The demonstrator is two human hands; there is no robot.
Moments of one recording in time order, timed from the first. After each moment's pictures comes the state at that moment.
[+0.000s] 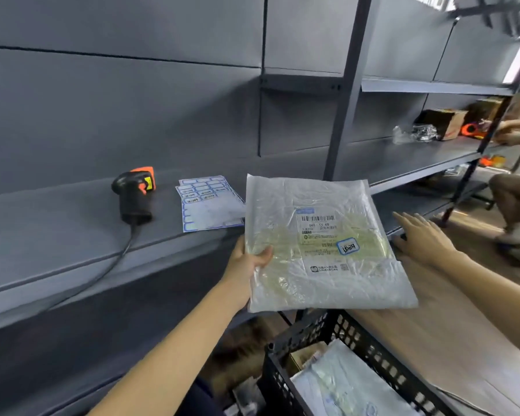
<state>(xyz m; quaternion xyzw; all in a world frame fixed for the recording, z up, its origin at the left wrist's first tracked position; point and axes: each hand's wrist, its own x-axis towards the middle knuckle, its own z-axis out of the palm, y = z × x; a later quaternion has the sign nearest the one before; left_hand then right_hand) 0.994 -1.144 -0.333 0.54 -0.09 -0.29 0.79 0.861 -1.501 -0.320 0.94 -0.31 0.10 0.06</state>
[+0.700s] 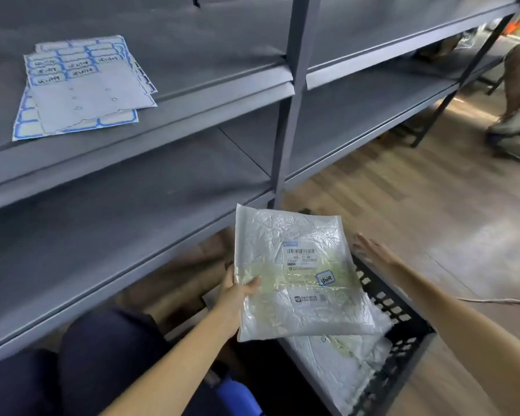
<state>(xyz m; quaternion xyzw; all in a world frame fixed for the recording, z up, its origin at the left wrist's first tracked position) 0.924 -1.210 -0.558 0.60 0.10 -0.40 0.68 0.804 -1.507 -0.565 0.71 -0.46 -0.02 -0.53</state>
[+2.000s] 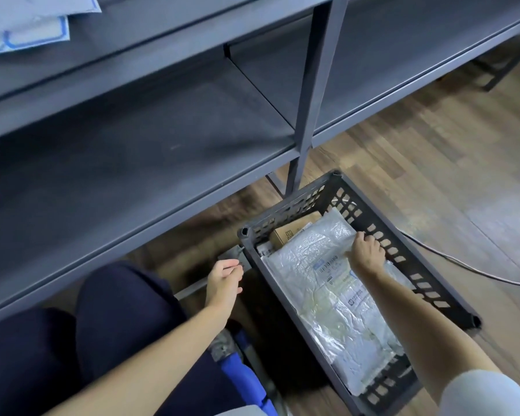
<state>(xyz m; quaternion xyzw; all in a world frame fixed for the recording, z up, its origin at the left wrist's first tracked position) 0.935 -1.185 -0.633 0.75 0.16 -0.31 0.56 0.842 -1.472 -0.713 0.88 -0.44 -0.15 -0.12</state>
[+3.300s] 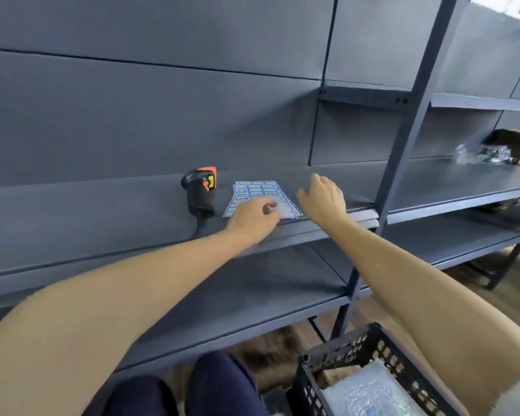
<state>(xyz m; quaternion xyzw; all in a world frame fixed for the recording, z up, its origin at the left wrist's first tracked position) 1.061 -1.079 -0.261 0.88 -0.26 0.04 0.39 1.046 -1.243 -0.244 0.94 -0.18 0.26 -0.13</state>
